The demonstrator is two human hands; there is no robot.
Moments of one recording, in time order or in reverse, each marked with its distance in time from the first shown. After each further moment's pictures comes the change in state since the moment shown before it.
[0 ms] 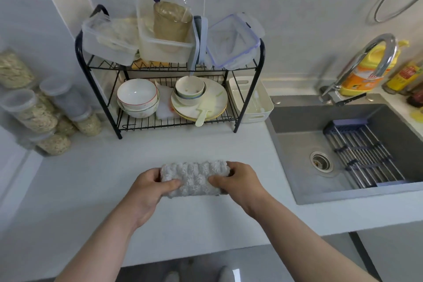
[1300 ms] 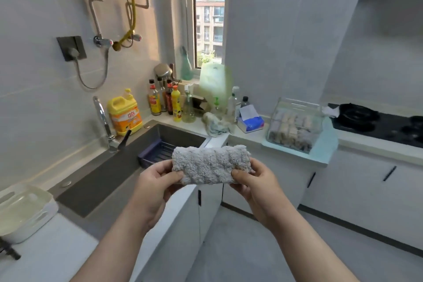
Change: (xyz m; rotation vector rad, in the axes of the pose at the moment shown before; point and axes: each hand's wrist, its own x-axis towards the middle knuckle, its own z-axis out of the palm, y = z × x) left_hand -0.162 0.011 0.432 0.152 -0.970 0.221; right_hand -0.352 0.088 -0.288 0.785 0.953 -0.504
